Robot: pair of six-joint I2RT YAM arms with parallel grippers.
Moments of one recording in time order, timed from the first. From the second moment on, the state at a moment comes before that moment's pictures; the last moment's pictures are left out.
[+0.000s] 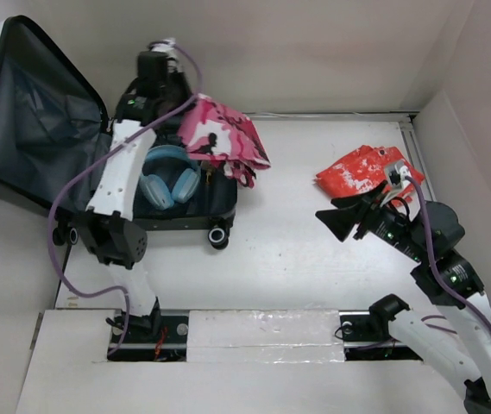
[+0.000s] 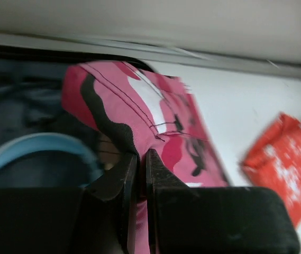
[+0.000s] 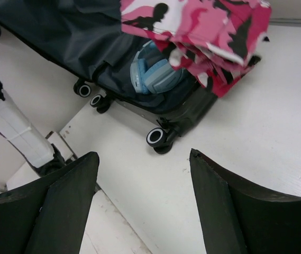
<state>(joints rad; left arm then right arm) -0.25 1.85 2.14 -0.76 0.08 -0.36 0.49 0.58 0.90 -0.35 -0.34 0.44</state>
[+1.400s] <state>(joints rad) -0.83 1.74 1.52 -0.18 -0.52 -0.76 0.49 0.54 1.14 -0.46 -0.01 0.43</state>
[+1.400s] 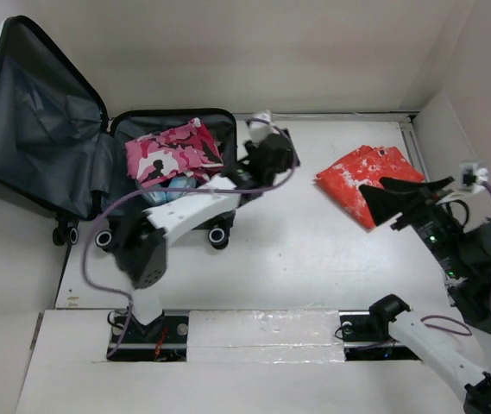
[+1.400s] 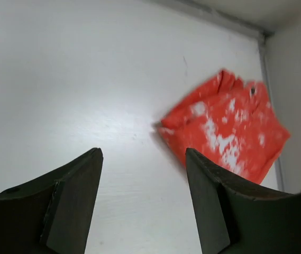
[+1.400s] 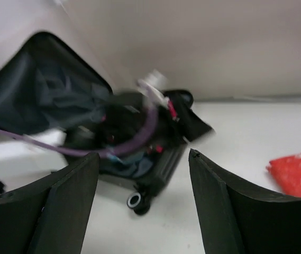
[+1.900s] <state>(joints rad) -1.00 2.44 1.98 -0.17 -0.29 -1.00 0.50 0.58 1.12 -0.48 0.00 0.44</state>
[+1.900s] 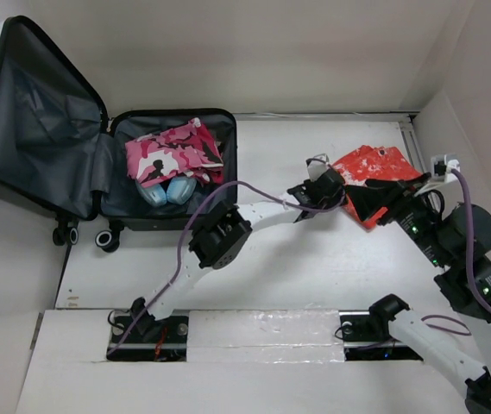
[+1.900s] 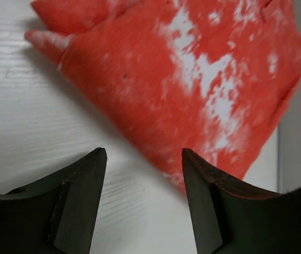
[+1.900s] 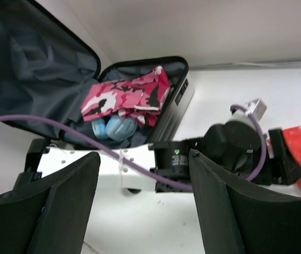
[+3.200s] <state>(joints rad) -0.84 2.06 1.38 0.00 -0.34 -0.90 0.50 0.67 1.03 -0.43 -0.11 0.45</state>
